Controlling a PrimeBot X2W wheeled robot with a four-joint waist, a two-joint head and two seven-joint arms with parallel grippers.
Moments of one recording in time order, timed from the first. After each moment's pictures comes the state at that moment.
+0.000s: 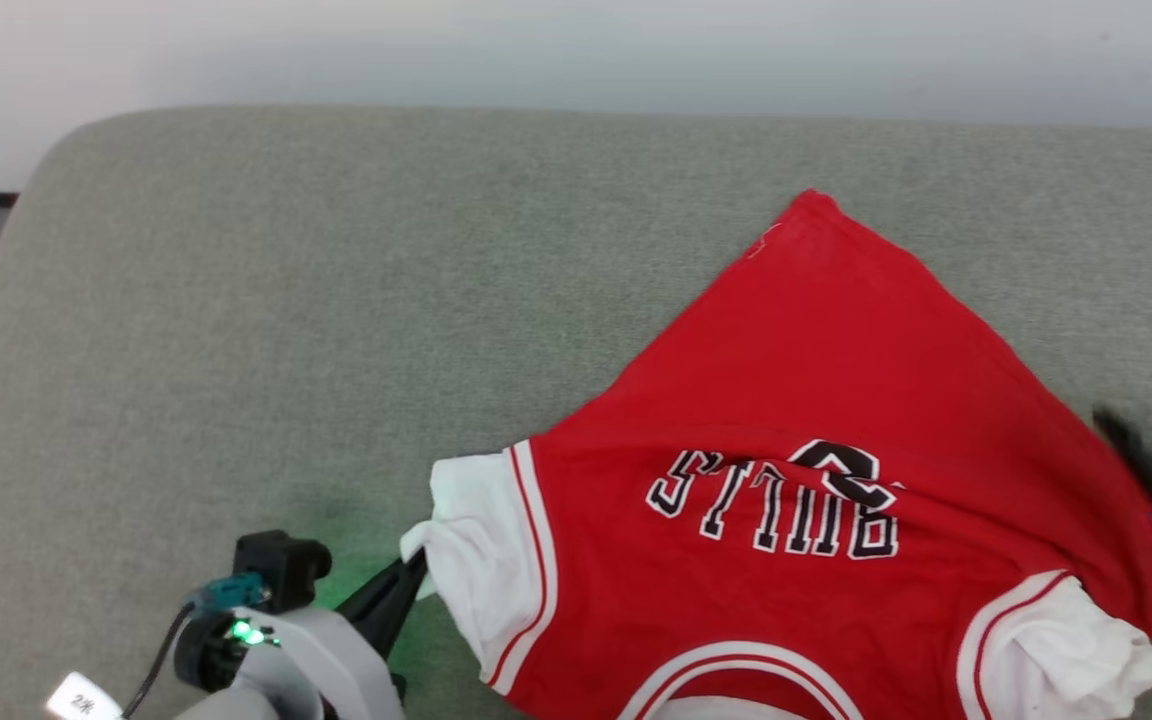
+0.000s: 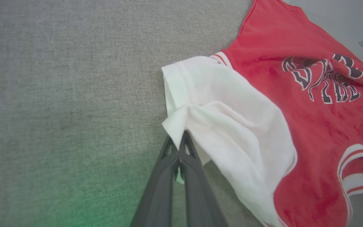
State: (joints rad) left arm -0.41 0.64 -0.95 0.32 -1.07 0.03 -0.23; right arm -0.12 -0.62 0.01 -0.24 0.60 0.13 0.63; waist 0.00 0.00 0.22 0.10
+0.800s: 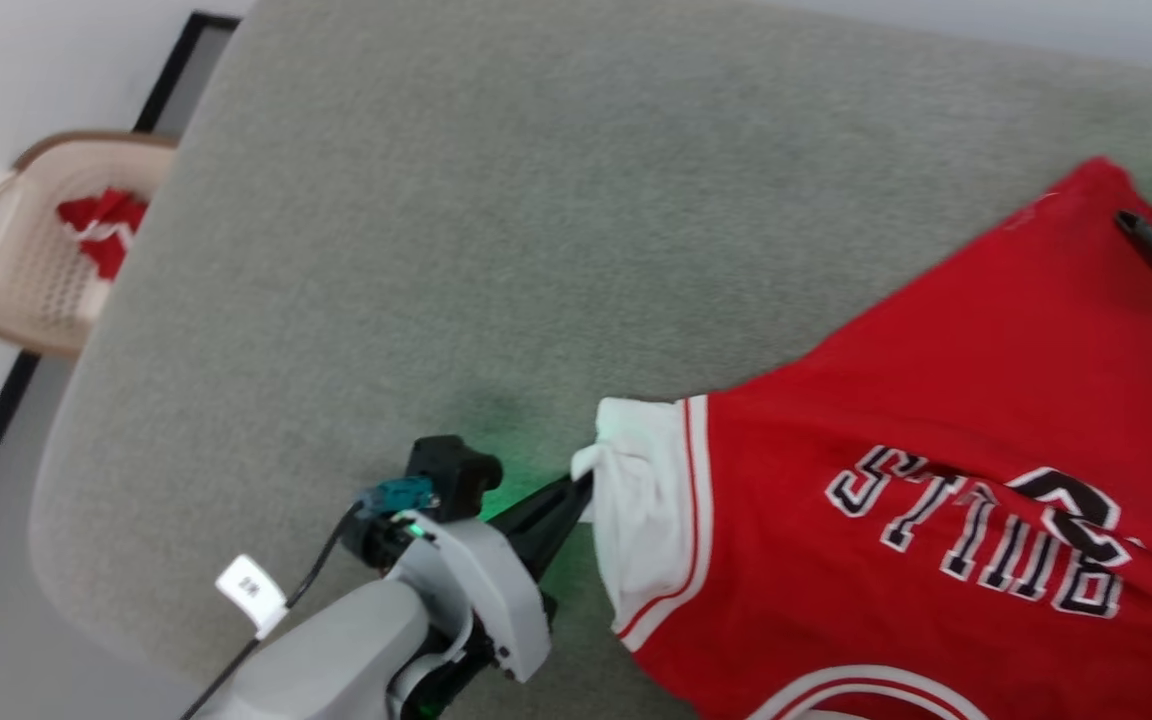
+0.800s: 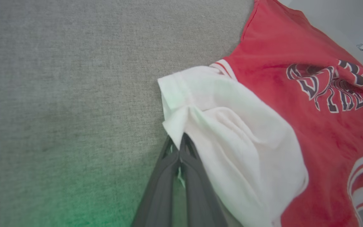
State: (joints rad) left arm -0.64 0.41 -1.04 0.46 -0.98 -0.10 -0.22; right arm -0.99 -0.68 0.65 0.59 0.67 0.13 0.55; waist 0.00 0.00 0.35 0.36
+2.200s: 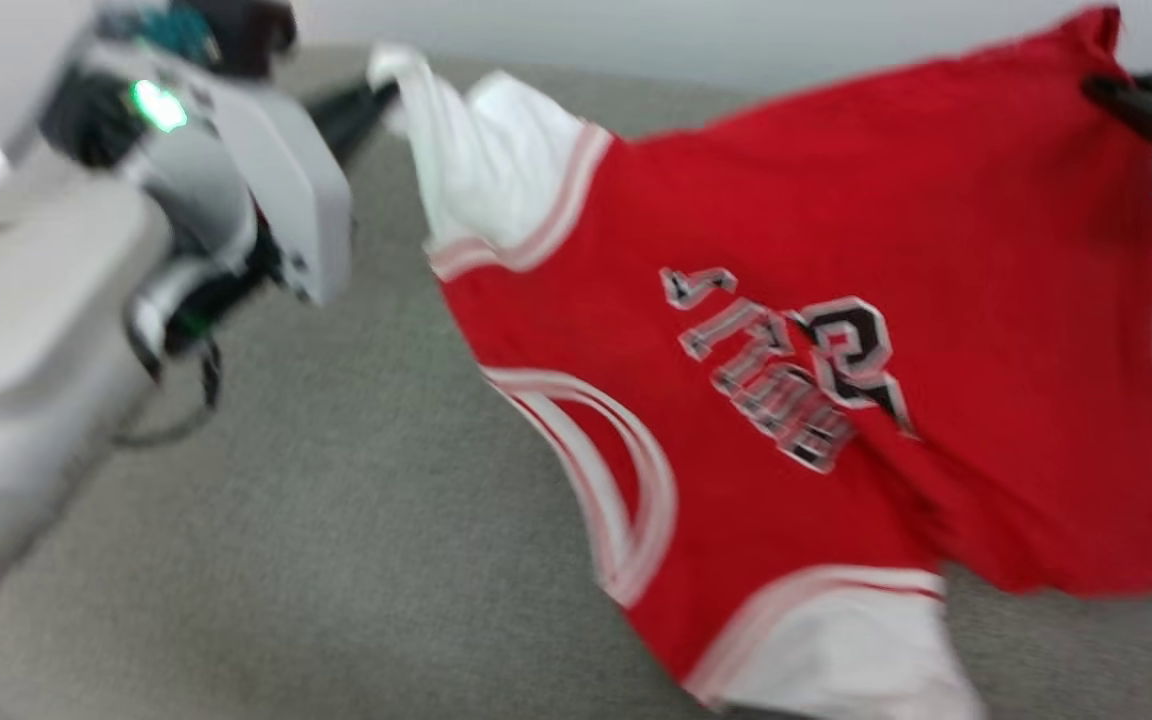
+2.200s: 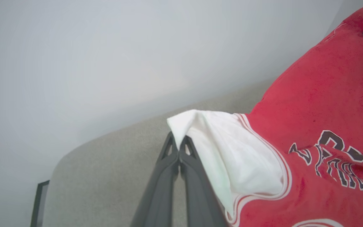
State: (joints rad) left arm -1.19 0.66 -1.01 0.41 -1.03 -0.06 0.16; right arm -1.22 -0.75 0.91 0.48 0.98 0.13 0.53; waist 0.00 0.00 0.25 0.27
